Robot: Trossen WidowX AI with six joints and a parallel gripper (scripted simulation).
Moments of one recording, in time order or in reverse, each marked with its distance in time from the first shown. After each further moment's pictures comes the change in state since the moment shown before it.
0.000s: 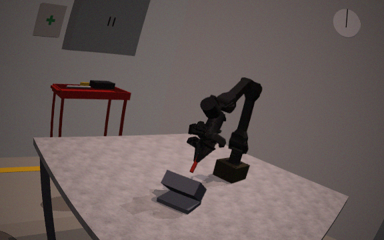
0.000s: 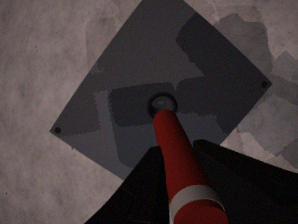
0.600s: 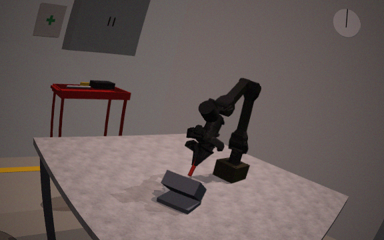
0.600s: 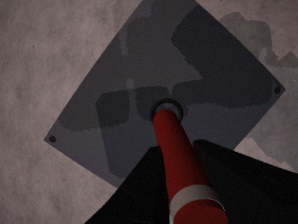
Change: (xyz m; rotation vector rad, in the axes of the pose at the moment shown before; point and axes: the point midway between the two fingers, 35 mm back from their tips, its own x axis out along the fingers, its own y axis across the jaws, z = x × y) arm 0.016 0.001 0.000 -0.004 0.000 0.004
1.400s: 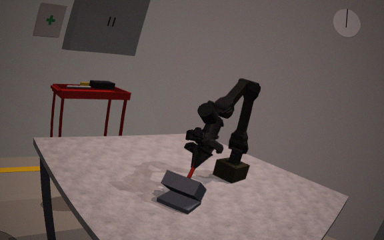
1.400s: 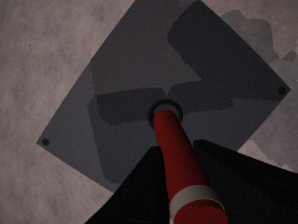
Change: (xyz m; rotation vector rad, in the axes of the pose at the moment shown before) arm 0.008 -0.002 -0.002 0.001 0.002 -0.001
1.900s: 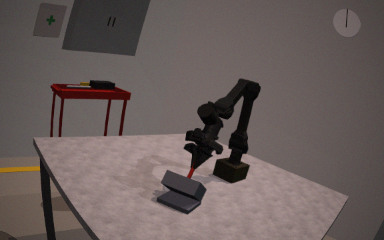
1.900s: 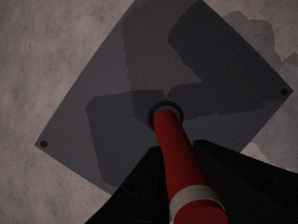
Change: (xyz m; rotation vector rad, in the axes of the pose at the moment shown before) arm 0.003 -0.001 0.000 -0.001 -0.005 0.004
